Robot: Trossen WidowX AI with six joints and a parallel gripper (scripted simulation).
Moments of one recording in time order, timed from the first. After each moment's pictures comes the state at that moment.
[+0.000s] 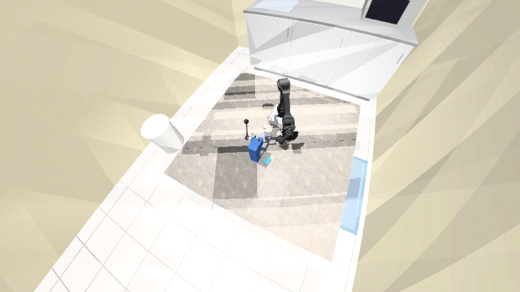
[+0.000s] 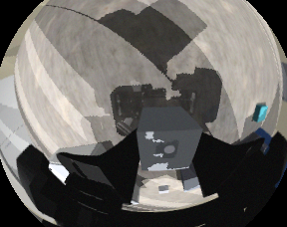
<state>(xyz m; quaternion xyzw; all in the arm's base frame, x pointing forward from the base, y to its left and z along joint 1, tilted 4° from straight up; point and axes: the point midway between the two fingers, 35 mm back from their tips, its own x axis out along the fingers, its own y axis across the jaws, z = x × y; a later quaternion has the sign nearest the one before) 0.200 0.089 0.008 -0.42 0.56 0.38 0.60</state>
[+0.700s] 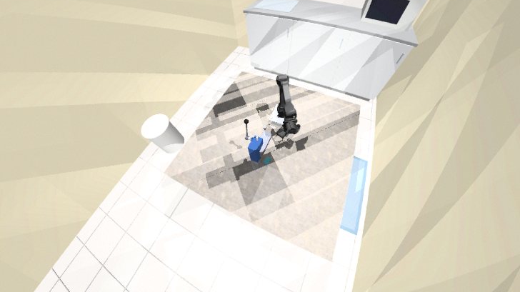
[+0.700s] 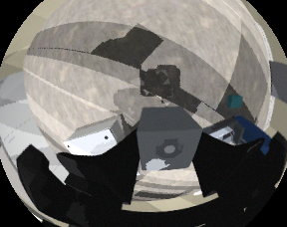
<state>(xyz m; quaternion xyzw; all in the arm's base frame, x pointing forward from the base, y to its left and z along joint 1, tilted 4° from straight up) 0.195 0.090 0.098 -0.43 0.56 0.38 0.60</state>
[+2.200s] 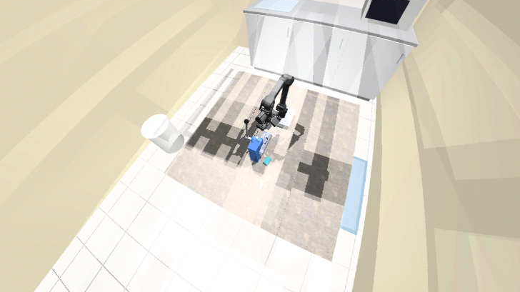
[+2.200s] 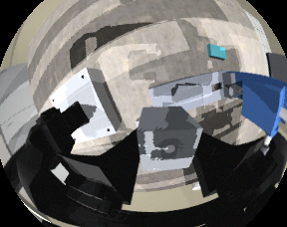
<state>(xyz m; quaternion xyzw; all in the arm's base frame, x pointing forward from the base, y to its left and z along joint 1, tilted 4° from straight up) 0.200 -0.054 0.141 -0.43 0.56 0.38 0.60</state>
